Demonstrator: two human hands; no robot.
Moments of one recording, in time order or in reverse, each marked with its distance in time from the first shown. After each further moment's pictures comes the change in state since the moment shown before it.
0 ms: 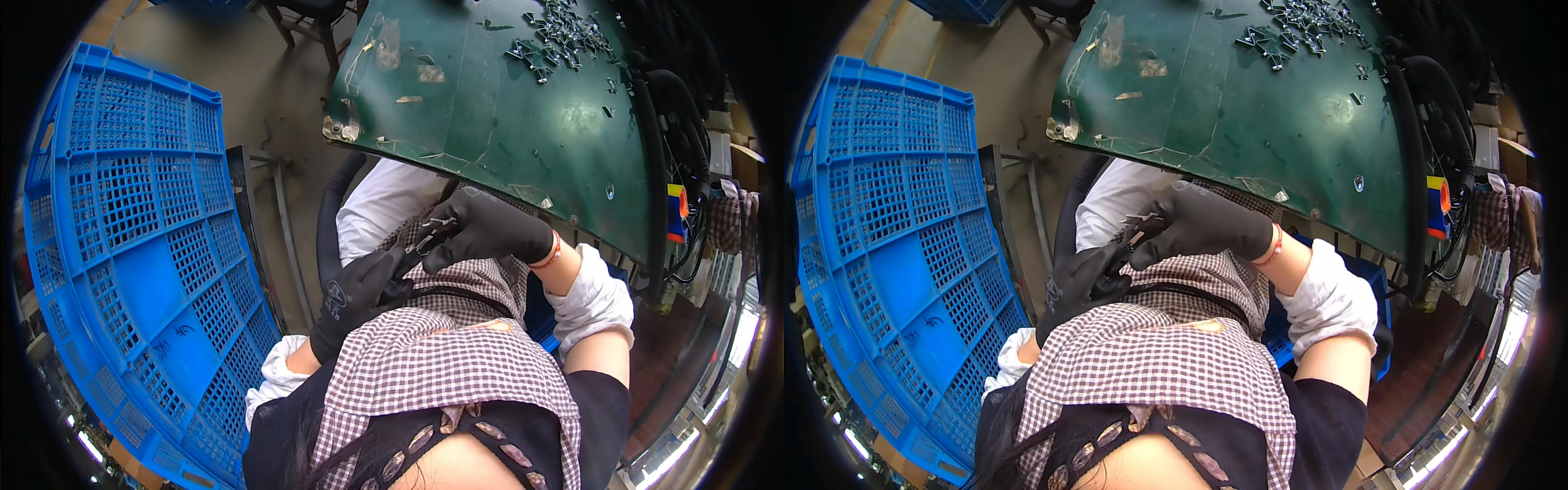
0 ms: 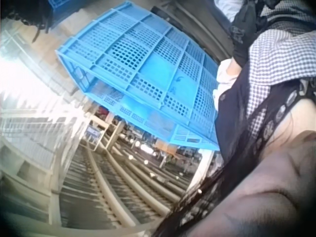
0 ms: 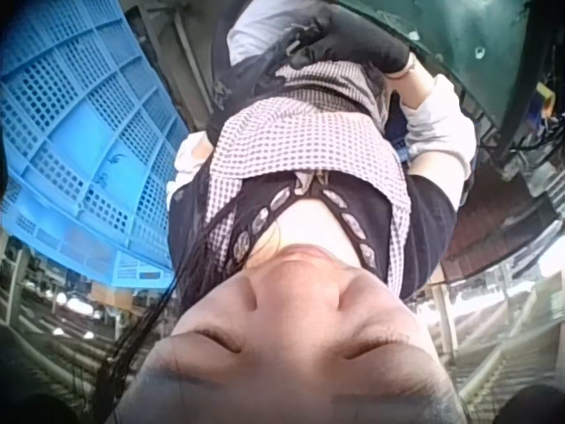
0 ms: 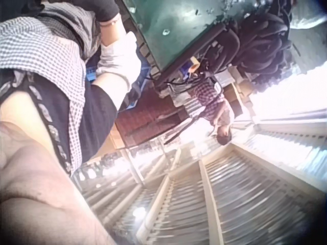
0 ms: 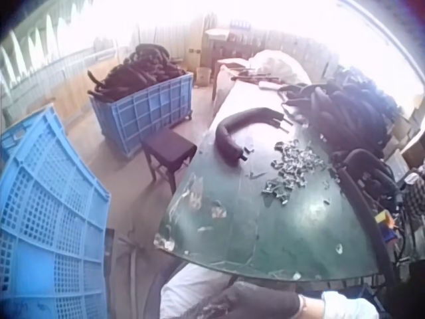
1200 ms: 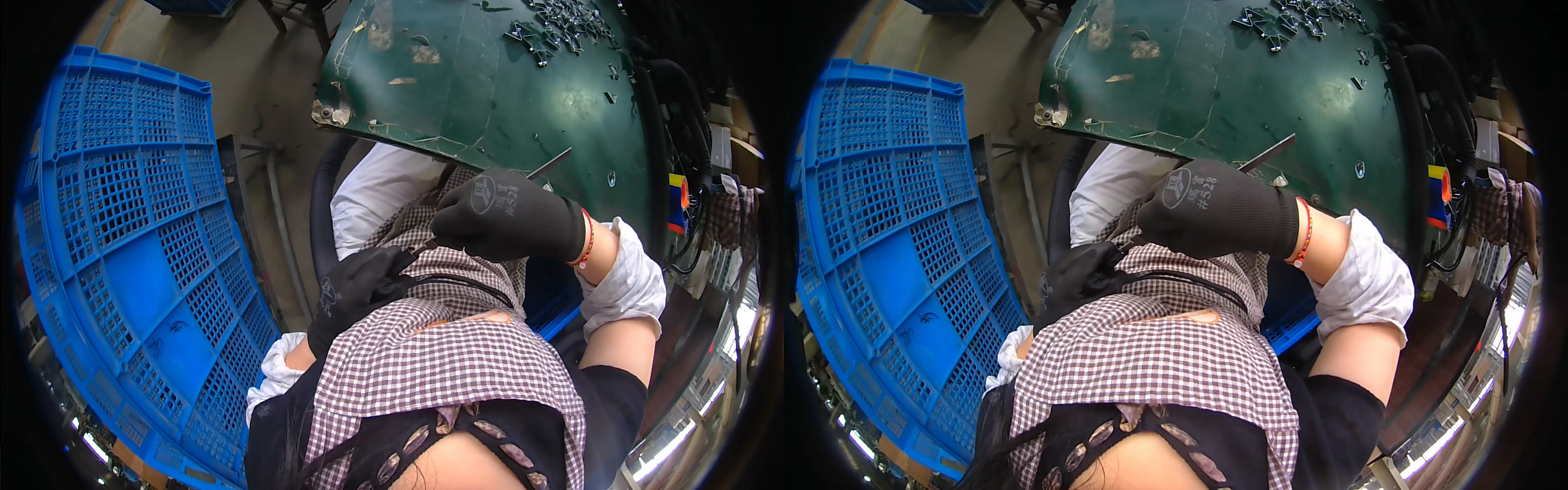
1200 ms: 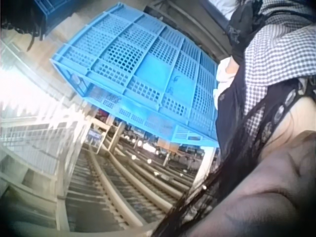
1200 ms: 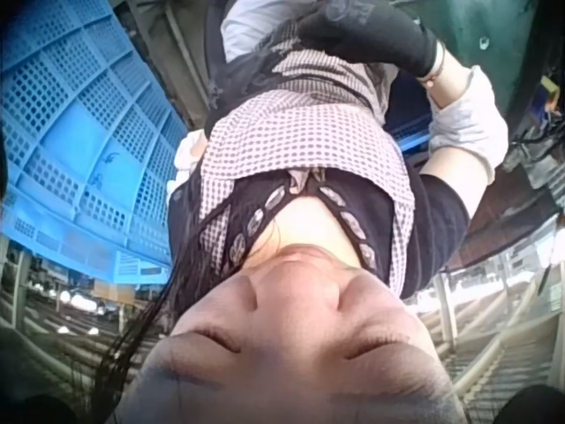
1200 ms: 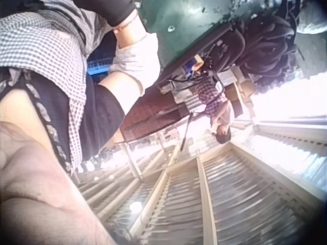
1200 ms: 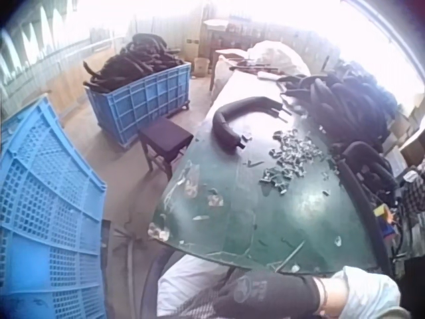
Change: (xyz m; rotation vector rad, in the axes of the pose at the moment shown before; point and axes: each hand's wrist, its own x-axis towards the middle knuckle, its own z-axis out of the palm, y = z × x) left_hand -0.016 -0.004 0.020 -0.214 0.186 -0.001; right_hand -0.019 -0.030 -0.020 -0.752 -0.080 -0.271
